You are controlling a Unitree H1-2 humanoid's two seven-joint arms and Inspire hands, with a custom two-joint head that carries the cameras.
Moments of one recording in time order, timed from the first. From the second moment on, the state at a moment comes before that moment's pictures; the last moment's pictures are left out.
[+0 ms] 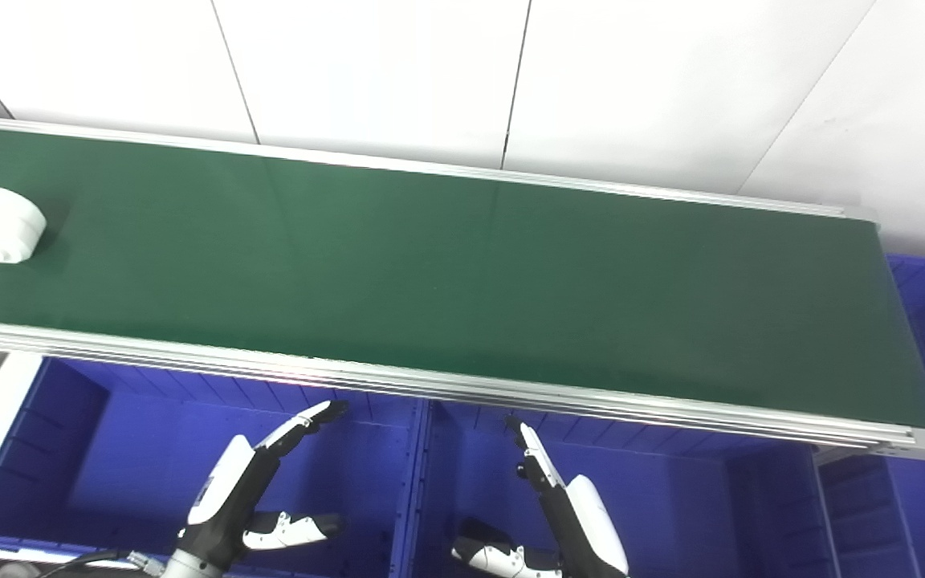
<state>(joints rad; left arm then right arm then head) 0.18 0.62 -0.95 0.16 0.21 -0.44 0.73 0.51 -0.11 0.45 -0.05 -0.54 -0.18 -0.14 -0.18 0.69</state>
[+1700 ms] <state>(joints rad) 0.17 0.57 -0.97 0.23 0.23 -0.44 0.72 0.49 -0.13 0.41 0.06 -0.52 -0.28 -0.15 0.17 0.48</state>
